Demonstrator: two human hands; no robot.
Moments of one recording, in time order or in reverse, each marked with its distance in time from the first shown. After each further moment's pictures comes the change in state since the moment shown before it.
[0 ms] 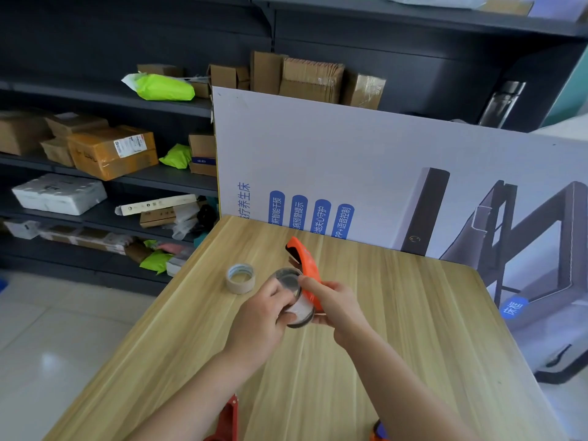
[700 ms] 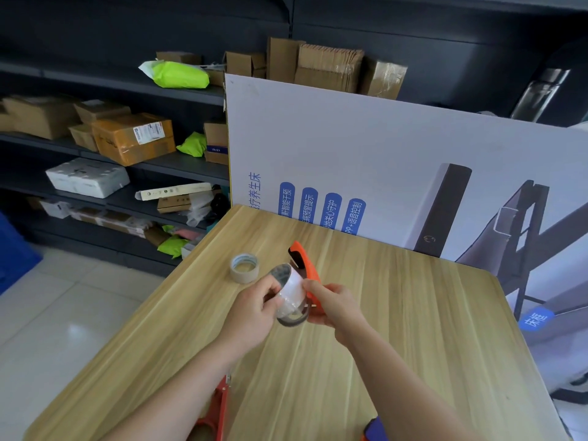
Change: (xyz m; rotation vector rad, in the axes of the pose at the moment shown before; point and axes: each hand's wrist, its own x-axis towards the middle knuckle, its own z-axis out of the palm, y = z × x) left_hand 0.007 -0.007 0.023 -0.238 -0.011 -0.377; right_hand 0.037 0.026 -0.025 -0.039 -0.049 0.085
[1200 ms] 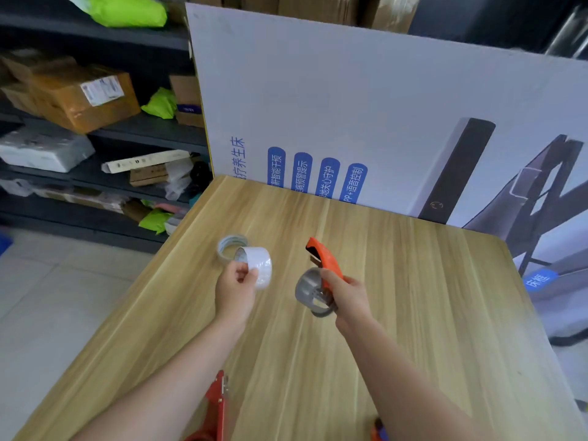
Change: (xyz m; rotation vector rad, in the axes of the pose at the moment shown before) left_hand 0.071 -0.070 0.032 -0.334 0.308 -0.500; right_hand 0.063 0.024 -0.001 0.184 0.262 0.148
